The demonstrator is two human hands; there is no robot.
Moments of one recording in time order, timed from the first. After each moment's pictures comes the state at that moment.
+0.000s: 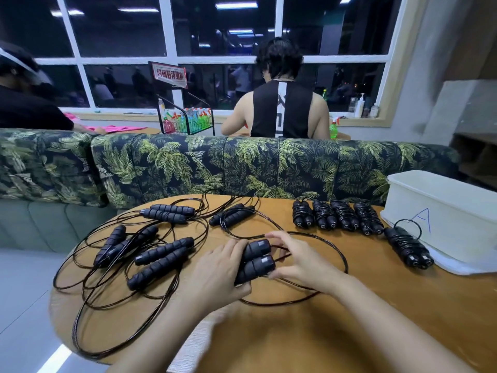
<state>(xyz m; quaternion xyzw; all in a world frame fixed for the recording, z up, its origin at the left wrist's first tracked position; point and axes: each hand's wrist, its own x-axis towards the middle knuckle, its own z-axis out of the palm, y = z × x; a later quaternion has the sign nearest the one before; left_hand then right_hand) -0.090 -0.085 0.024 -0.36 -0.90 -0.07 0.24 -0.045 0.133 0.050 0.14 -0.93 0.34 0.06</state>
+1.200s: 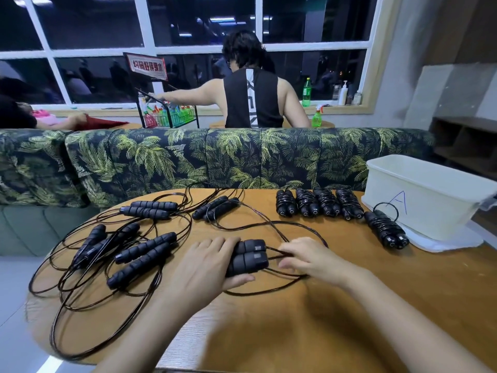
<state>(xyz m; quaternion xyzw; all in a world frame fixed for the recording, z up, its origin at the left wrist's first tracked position) -0.066 -0.072 0.043 -0.37 -0.89 -0.03 0.24 -0.014 0.176 0.054 0.15 -0.96 0.22 0.01</state>
